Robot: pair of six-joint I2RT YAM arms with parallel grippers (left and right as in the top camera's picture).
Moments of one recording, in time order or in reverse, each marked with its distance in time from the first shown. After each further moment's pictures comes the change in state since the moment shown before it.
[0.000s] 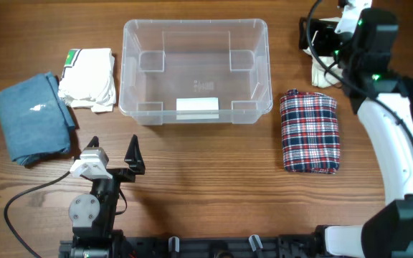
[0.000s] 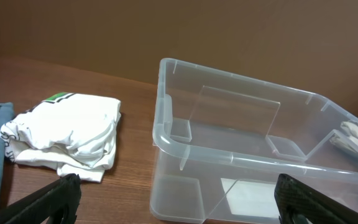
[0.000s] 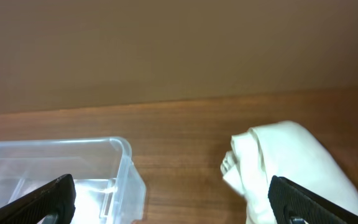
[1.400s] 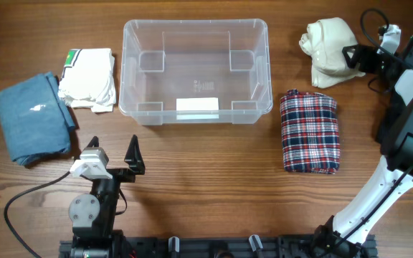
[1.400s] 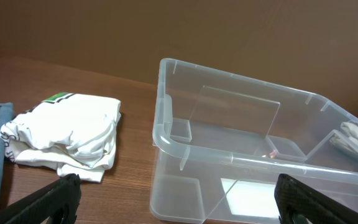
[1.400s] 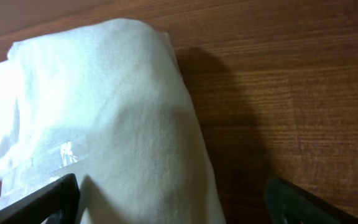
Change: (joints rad) left arm 0.000 0.000 0.000 0.000 0.000 0.000; right arm -0.441 0.721 0.280 0.066 -0.406 -0.254
